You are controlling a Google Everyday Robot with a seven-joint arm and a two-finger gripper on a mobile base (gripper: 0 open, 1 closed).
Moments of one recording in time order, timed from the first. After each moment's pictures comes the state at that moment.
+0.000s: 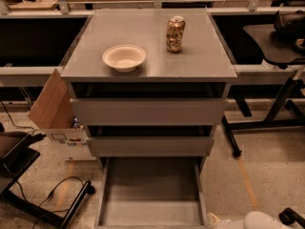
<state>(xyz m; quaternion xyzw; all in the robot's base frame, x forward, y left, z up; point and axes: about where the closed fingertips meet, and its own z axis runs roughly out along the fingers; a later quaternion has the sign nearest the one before) 0.347 -0.196 0.334 -0.46 0.83 0.23 0.22</state>
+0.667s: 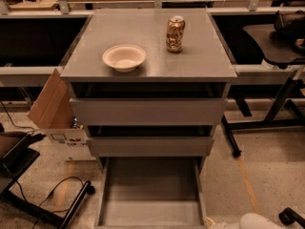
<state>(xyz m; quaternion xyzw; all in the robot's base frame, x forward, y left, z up) 0.337 -0.183 0.309 -0.46 0.83 0.25 0.21</state>
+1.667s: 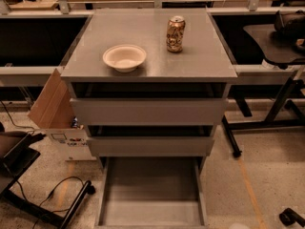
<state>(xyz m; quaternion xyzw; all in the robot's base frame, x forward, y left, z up) 0.316 -0.169 0.165 -0.44 0.82 0.33 0.17</state>
